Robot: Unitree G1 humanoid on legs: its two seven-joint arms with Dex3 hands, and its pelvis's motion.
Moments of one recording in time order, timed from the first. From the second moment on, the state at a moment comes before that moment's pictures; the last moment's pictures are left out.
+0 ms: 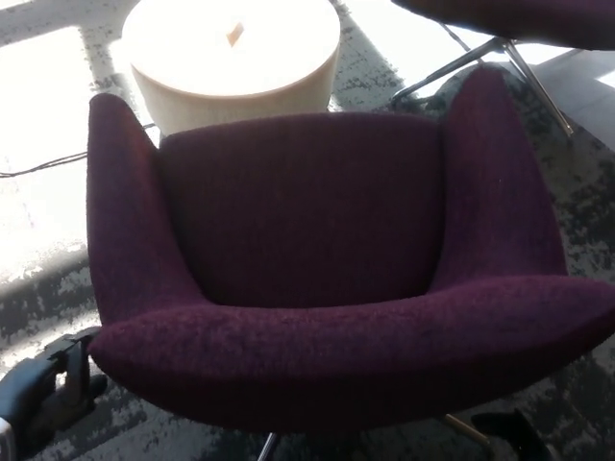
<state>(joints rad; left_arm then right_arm) -0.40 0.44 0.17 1.20 -0.06 -0.22 -0.47 -0.23 -0.20 0.15 1.30 -0.35 -0.61 -0.28</state>
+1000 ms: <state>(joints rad) -0.34 0.43 0.34 1.24 -0.13 -0.26 -0.46 -0.22 -0.21 0.17 1.31 -0.35 -0.61 -0.29</state>
